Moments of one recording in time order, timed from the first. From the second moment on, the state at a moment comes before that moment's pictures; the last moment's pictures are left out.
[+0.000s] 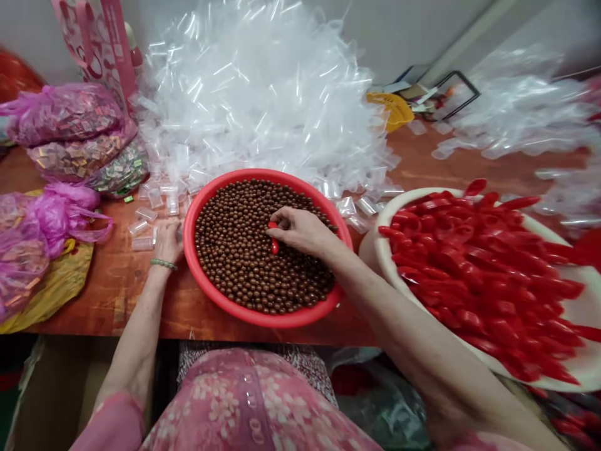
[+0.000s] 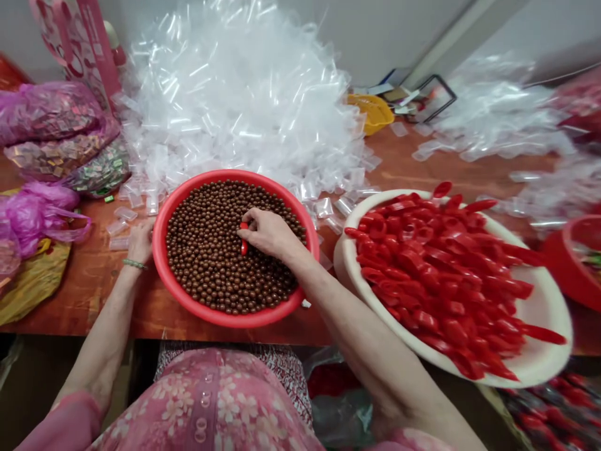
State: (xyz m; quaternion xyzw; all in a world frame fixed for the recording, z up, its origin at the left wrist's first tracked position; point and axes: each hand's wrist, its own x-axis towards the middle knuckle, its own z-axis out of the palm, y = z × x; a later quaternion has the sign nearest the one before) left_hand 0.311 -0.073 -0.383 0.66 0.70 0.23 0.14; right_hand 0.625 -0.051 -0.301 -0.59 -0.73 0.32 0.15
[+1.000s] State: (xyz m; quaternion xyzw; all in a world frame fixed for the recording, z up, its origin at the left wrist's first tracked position) left_hand 0.426 -0.176 -0.277 0.46 0.31 0.39 0.74; right_hand 0.613 -0.116 -0.249 -0.22 -0.69 0.60 0.32
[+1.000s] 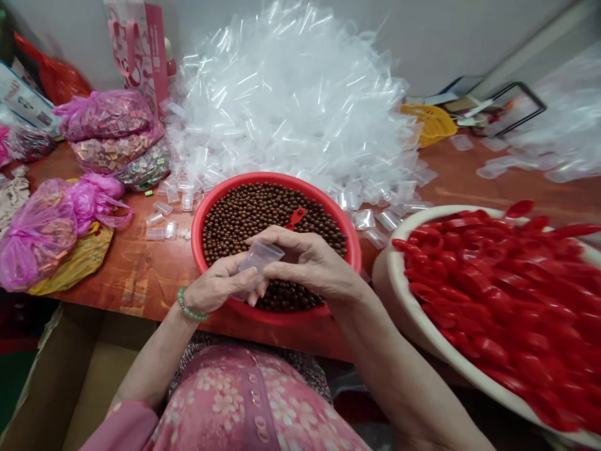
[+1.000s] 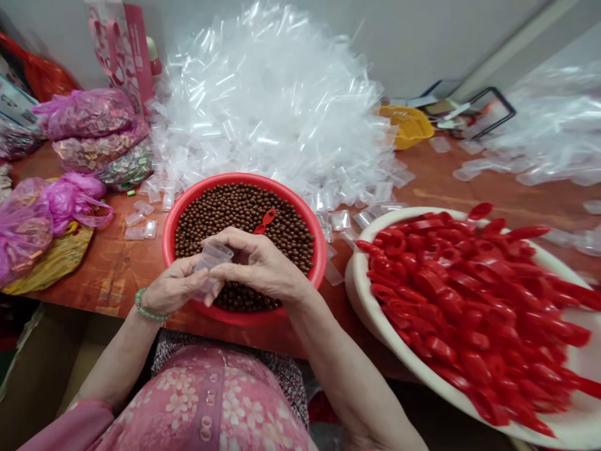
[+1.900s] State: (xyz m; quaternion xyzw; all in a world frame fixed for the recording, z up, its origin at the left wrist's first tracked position) left_hand 0.441 -0.191 -0.278 0.33 0.28 0.28 0.86; right_hand 0.625 -0.154 -0.259 -0.25 -0.69 0.63 0.27
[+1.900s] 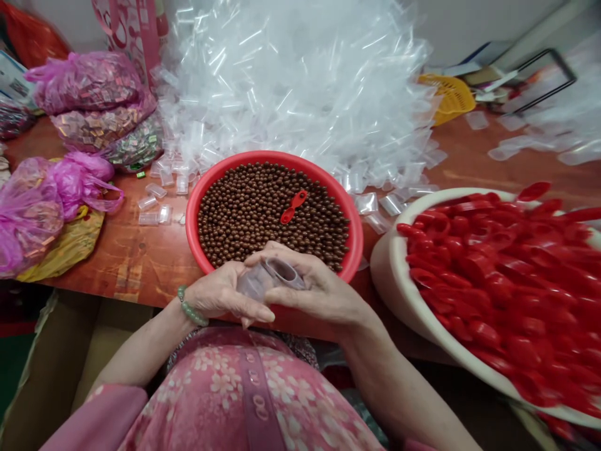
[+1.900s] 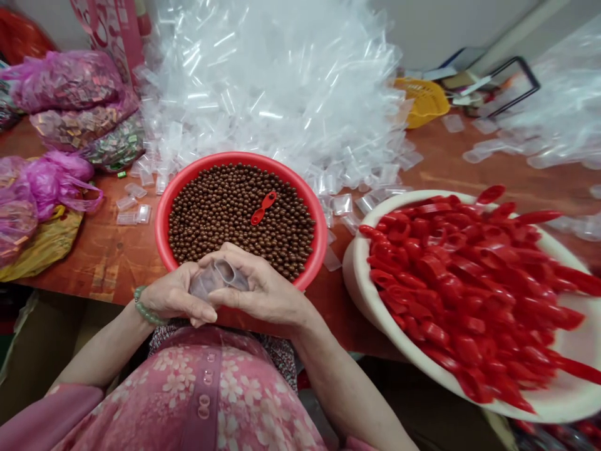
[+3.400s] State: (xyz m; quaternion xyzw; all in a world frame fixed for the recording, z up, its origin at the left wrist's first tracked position) left_hand 0.400 -0.106 -0.246 0.85 0.48 -0.12 0.15; right_hand 0.658 -0.069 -0.261 -0.35 -0.91 0.16 -0.16
